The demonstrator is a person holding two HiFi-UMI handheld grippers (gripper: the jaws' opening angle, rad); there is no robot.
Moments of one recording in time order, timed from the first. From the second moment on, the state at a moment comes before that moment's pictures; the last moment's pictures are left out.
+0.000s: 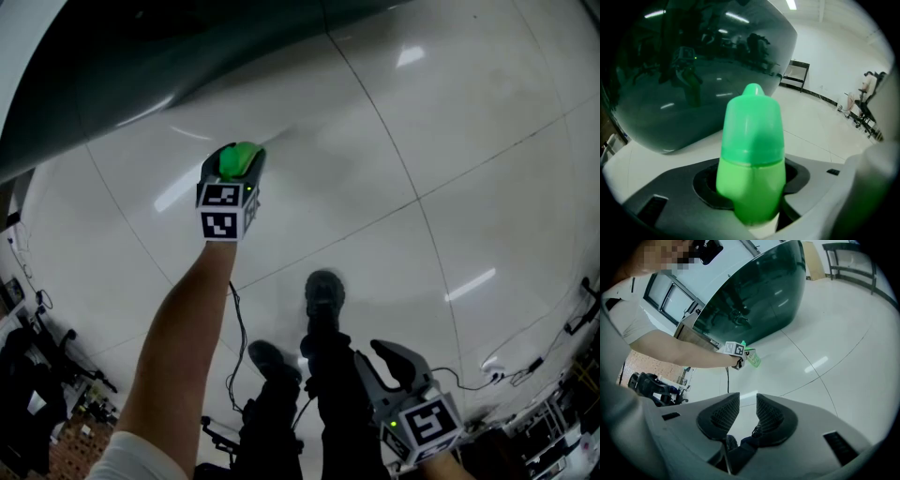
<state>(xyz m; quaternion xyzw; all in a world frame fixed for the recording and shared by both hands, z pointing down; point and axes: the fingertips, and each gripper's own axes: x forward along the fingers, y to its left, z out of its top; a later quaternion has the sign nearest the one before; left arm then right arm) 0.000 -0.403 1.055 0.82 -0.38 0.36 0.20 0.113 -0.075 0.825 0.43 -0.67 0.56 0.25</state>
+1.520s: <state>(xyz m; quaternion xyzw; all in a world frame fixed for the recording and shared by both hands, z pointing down) -0.012 -0.364 0.774 0.88 -0.38 0.24 0.16 0.090 -0.110 0.735 0.43 -0.74 0.46 0.22</state>
